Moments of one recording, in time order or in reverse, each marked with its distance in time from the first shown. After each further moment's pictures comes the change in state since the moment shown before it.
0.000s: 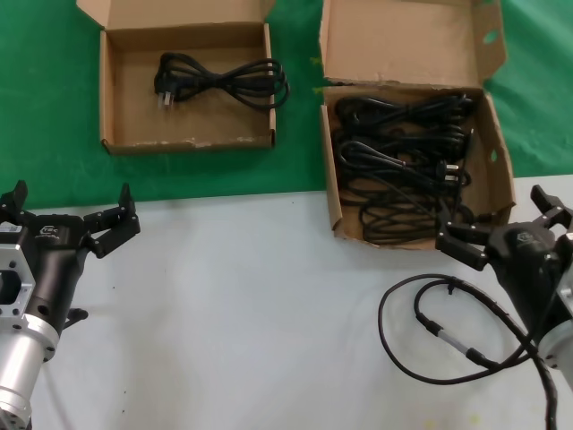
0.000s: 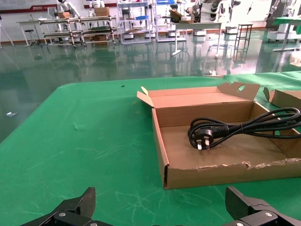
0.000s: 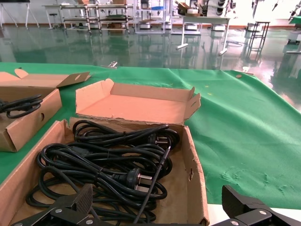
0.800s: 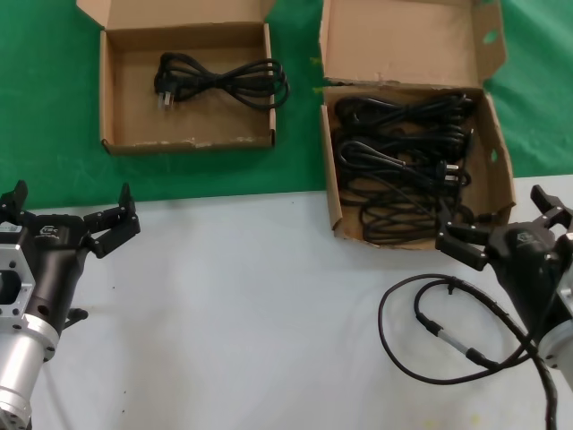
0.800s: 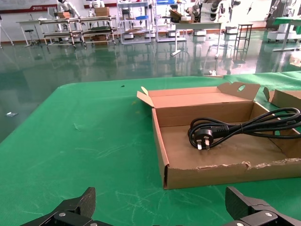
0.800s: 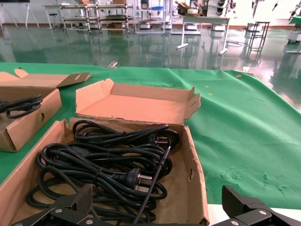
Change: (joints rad) left arm 0.000 0.000 0.000 0.000 0.000 0.000 0.000; right arm 0.000 0.000 0.000 0.000 0.000 0.000 0.000
